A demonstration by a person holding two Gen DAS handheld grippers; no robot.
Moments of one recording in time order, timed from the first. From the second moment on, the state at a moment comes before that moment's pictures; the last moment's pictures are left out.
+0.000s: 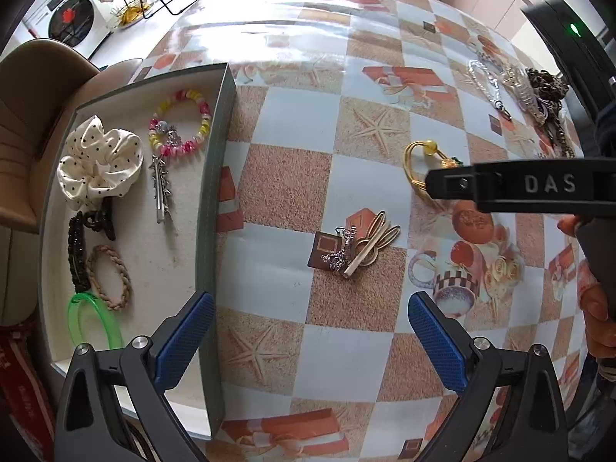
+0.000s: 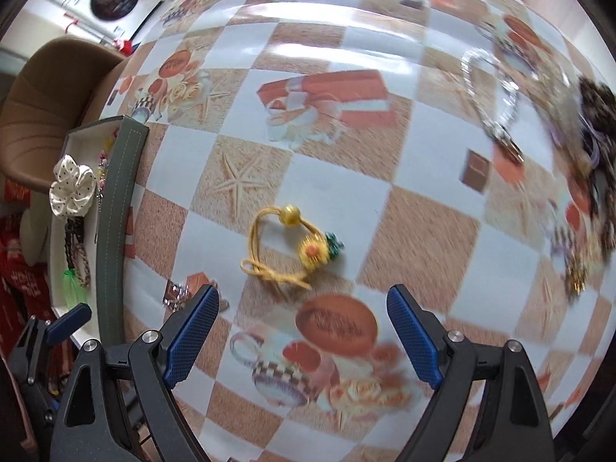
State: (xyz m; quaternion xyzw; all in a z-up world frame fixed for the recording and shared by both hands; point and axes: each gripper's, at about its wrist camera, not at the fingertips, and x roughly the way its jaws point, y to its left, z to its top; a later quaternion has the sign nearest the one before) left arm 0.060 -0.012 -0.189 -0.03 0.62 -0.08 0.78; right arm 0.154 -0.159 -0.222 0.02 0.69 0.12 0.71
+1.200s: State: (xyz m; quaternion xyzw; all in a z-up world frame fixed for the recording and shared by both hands) left arm 0.093 -0.080 -0.212 0.02 0.62 -0.13 0.77; right arm 0.145 -0.213 -0.219 0.04 0.66 0.06 0.75
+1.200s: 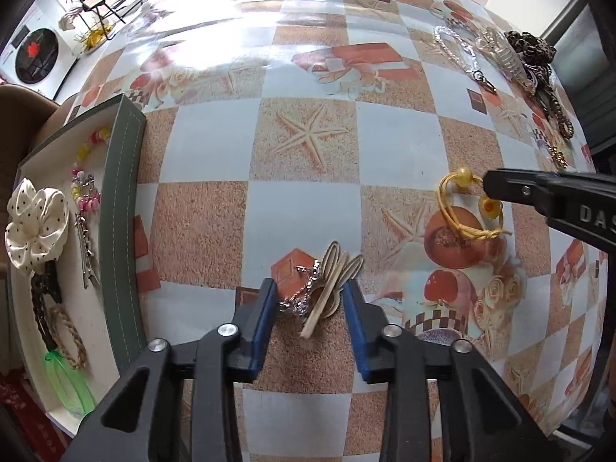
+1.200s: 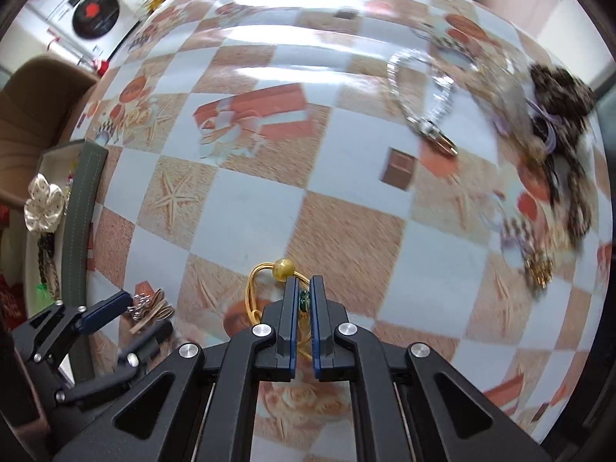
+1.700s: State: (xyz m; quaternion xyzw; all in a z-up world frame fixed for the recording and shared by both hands) left arm 0.079 -0.065 -0.189 -0.02 0.62 -0.17 0.77; right arm 0.103 -0.242 -0.189 0.11 0.66 0.04 0.75
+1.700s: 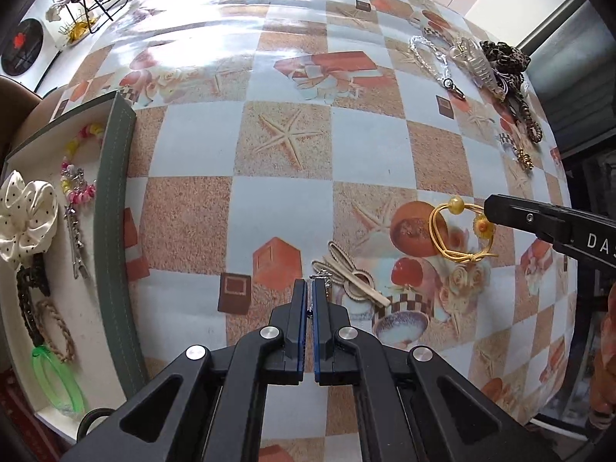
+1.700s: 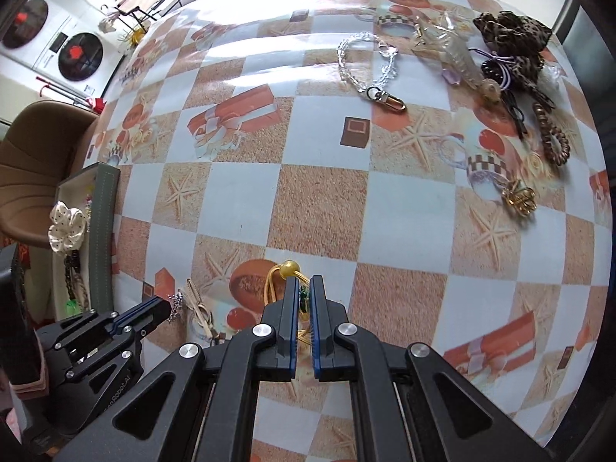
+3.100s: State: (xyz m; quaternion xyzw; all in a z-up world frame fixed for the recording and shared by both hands) left arm 0.050 0.063 -0.125 -0.10 0.56 -0.16 0.81; right arm 0.088 -0.152 -0.114 0.10 0.64 0.10 0.76
